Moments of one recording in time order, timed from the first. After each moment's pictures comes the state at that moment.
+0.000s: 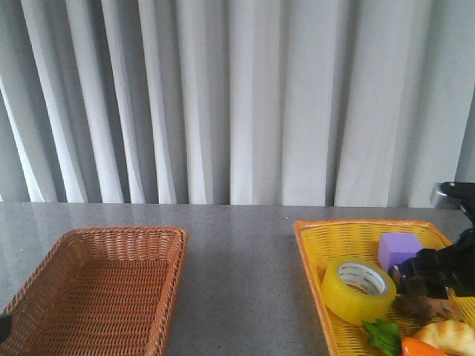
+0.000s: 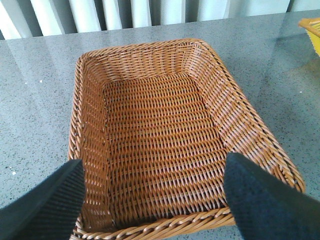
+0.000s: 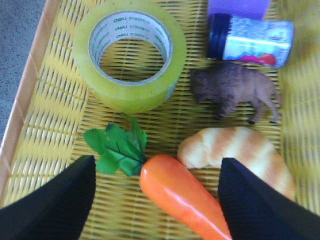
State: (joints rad) left arm -0.11 0.79 -0.65 -0.07 0.38 0.02; right arm -0.04 1.46 -1.25 0.19 0.87 -0.16
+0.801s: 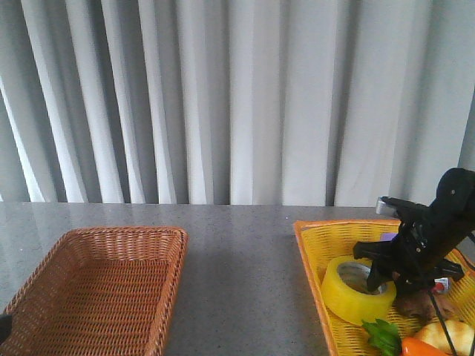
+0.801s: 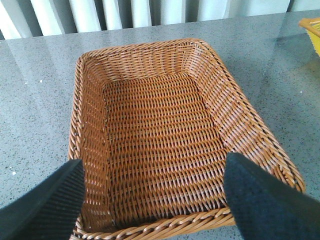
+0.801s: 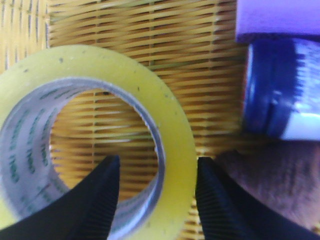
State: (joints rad) left arm -0.11 0.79 -0.65 -0.07 0.38 0.02; right arm -0.04 2.07 -1.80 0.23 1.09 -0.01
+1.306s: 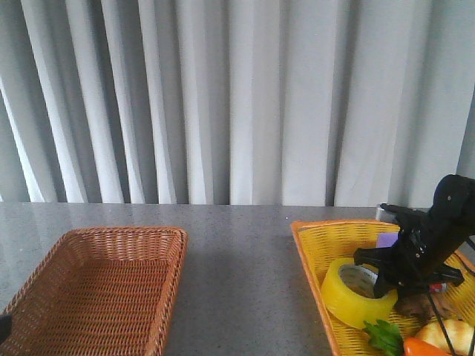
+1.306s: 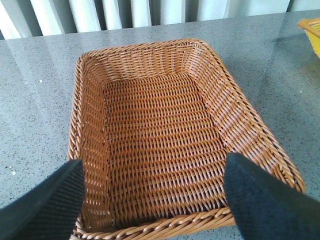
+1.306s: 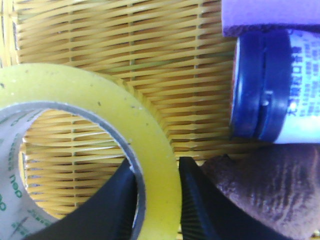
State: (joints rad) left arm -0.11 0.79 -0.65 -0.07 0.38 0.02; right arm -0.04 2.09 -1.80 0.22 1.09 -0.02
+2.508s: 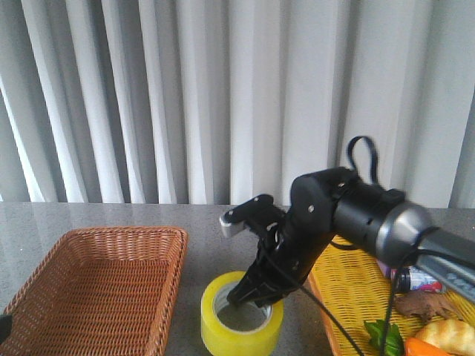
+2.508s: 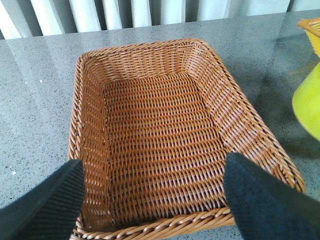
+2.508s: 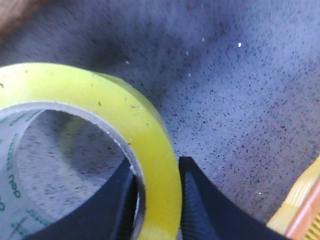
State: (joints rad) left arm -0.11 0.79 -0.65 -0.07 0.38 0.02; right arm 0.48 1.98 -1.80 0.01 1.04 -0.20
